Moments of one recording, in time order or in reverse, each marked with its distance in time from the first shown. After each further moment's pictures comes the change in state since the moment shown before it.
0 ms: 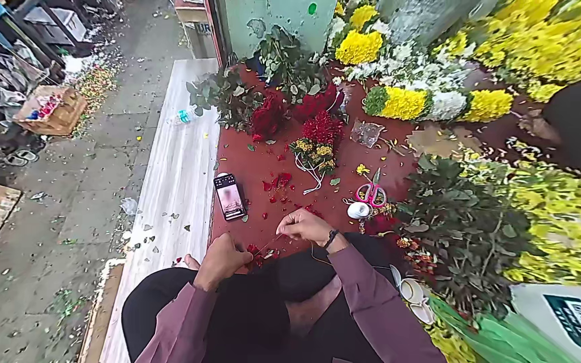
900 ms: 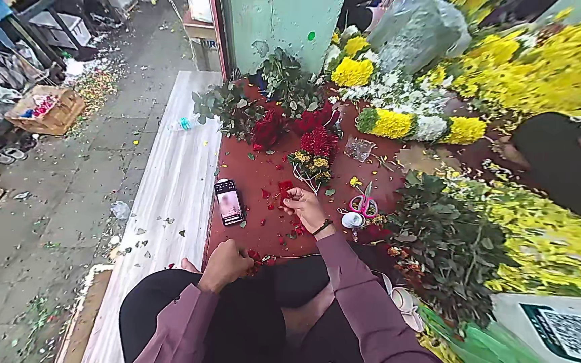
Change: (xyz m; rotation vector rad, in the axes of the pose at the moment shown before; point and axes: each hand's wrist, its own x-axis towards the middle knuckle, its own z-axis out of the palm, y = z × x) left_hand 0.004 -0.002 0.011 0.022 -0.017 0.070; right_hand 0.041 -0.009 -0.022 0.414 0.428 -0.252
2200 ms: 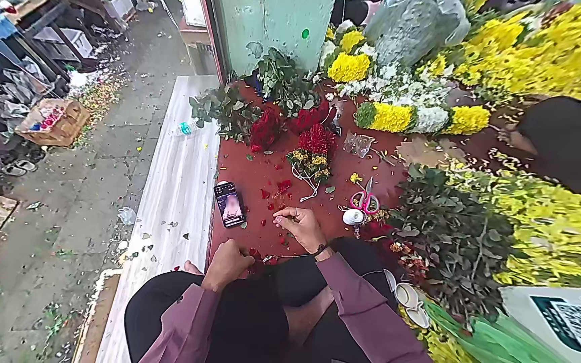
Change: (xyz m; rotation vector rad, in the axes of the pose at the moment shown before) left_hand 0.011 -0.004 0.006 0.009 0.032 0.003; right_hand -0.056 0.004 0.026 -0.209 -0.027 -0.260
